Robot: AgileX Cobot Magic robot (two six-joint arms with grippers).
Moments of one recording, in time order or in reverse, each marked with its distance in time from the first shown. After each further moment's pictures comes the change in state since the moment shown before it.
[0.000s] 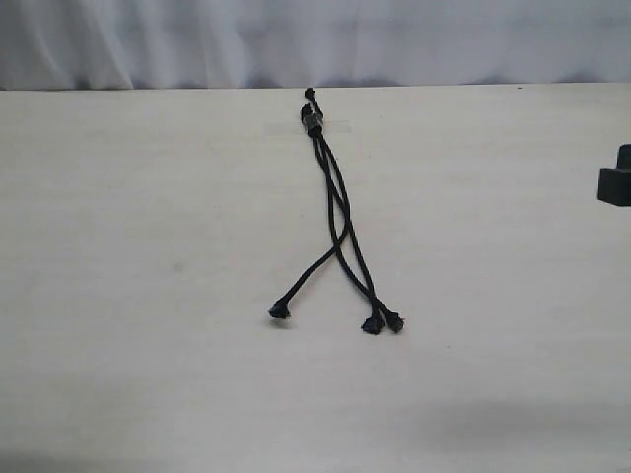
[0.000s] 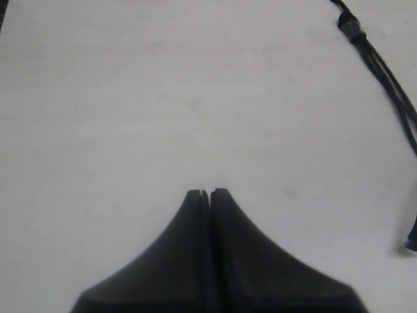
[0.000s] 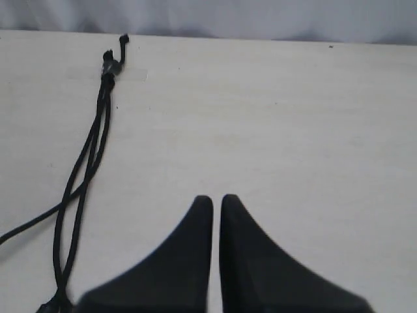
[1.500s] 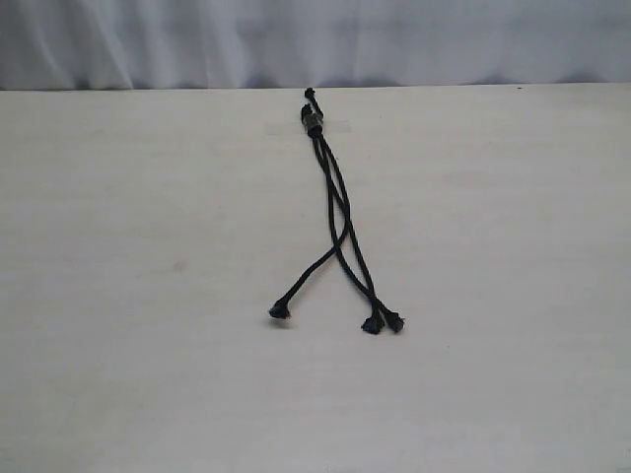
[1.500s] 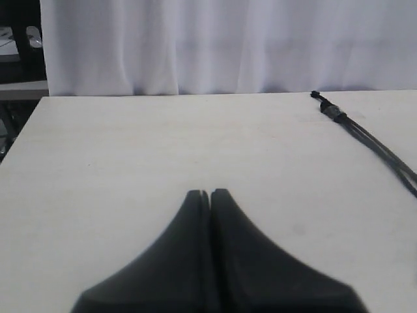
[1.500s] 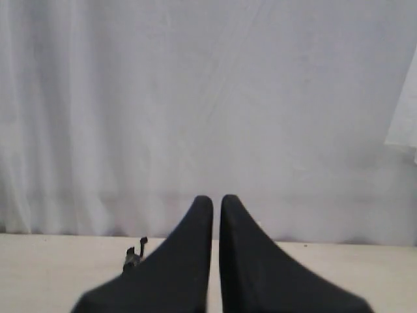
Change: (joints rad) left arm 0.000 -0.743 0.530 0.026 -0.222 0.000; right arm 0.000 -0.785 0.261 0.021 -0.128 -0.002
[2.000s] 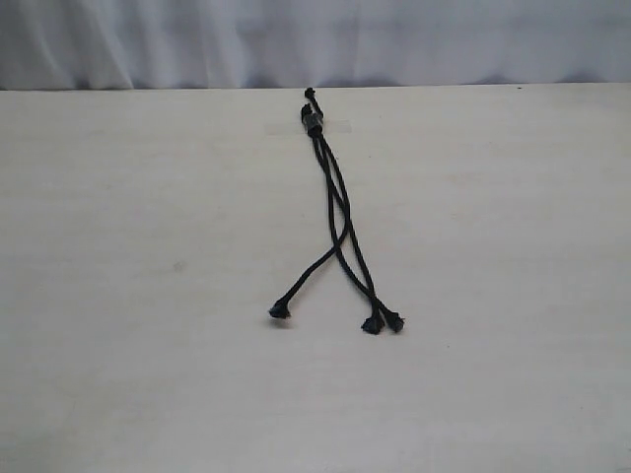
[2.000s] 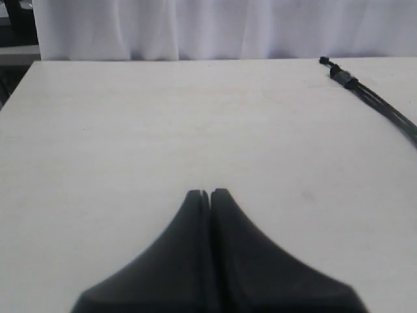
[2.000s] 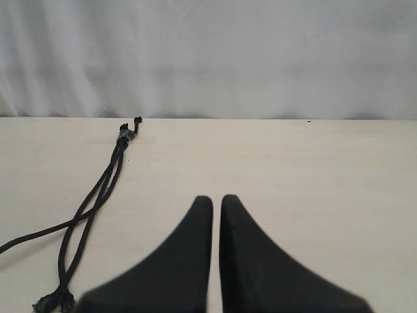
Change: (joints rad) left arm 0.000 -0.004 0.143 0.000 -0.101 0.000; right arm 0.000 -0.066 0.323 0.000 -0.002 0.000
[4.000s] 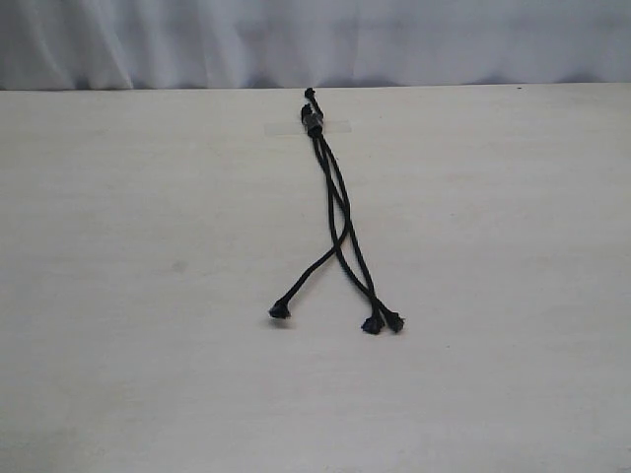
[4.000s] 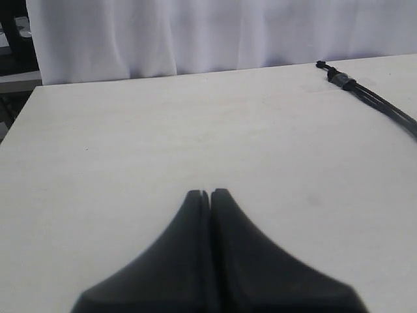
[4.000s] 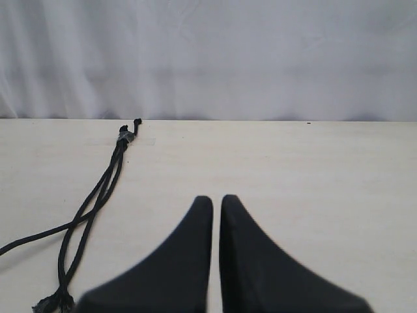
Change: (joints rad) left arm 0.000 0.000 0.000 -0.026 -0.021 0.094; right arm 0.000 0.000 0.000 0.000 -0.004 -0.002
